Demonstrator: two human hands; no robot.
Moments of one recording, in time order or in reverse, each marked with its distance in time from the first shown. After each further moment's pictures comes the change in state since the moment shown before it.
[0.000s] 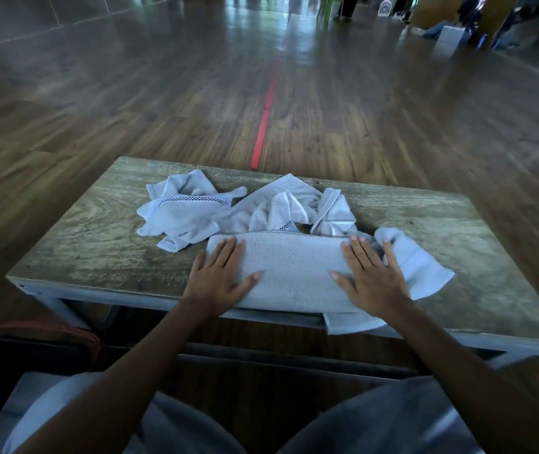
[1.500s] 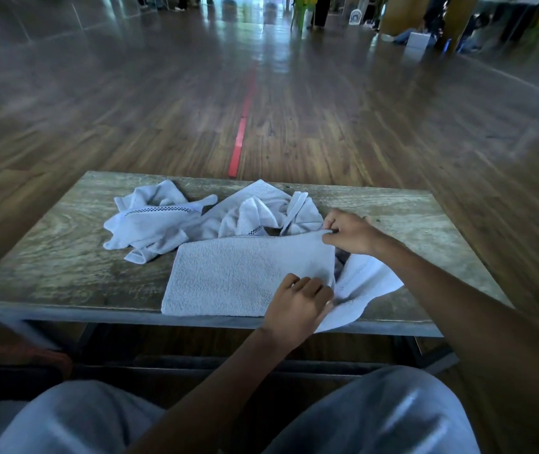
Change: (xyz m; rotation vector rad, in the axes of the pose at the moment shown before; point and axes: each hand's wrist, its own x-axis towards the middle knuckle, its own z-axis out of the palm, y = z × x) left_hand 0.005 0.176 0.019 -0.106 0.374 0.546; right_hand 0.052 0.053 -0.067 0.808 -0.162 0.059
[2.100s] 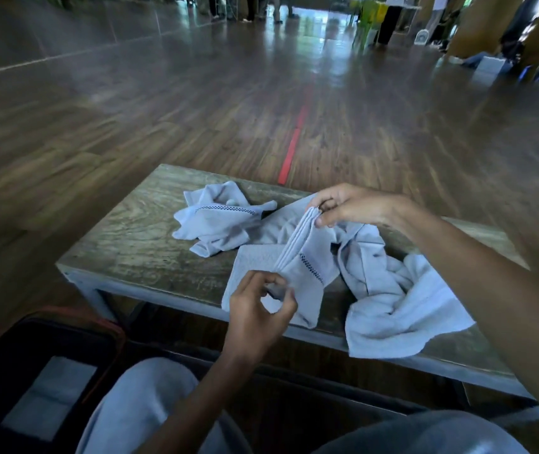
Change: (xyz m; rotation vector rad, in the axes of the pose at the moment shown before) left_hand -0.069 -0.055 -0.105 -0.471 0.459 -0.720; right_hand 0.039 -0.147 -0.010 0.149 -0.416 -0.291
